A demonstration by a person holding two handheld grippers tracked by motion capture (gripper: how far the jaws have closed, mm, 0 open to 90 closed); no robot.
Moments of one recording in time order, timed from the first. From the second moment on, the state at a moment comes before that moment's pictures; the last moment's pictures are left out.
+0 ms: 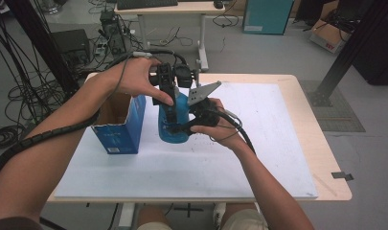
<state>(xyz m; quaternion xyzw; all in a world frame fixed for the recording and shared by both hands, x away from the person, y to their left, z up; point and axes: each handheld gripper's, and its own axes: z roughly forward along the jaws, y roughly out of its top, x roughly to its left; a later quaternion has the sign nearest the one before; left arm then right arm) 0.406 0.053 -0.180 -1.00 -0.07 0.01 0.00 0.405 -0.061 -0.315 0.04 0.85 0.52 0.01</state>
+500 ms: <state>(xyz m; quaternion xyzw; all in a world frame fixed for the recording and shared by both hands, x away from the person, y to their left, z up) 0.405 0.050 -0.180 -1.00 -0.07 0.01 0.01 0.403 -0.062 -0.314 0.04 0.85 0.52 0.01</state>
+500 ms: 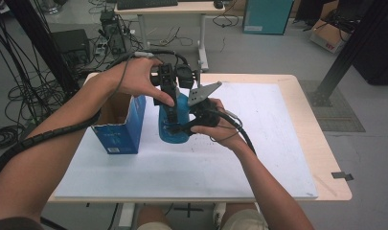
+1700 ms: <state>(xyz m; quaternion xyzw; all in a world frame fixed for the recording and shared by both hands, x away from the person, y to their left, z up) 0.409 0.046 -0.180 -1.00 -0.03 0.00 0.02 0.398 -0.063 -0.312 0.03 0.86 0.52 0.02</state>
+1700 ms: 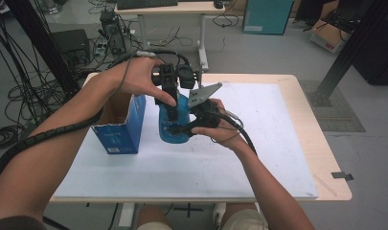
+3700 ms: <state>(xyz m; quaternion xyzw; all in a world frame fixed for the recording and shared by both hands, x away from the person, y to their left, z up) 0.405 0.048 -0.187 -1.00 -0.03 0.02 0.04 0.391 -0.061 -0.316 0.04 0.87 0.49 0.01</state>
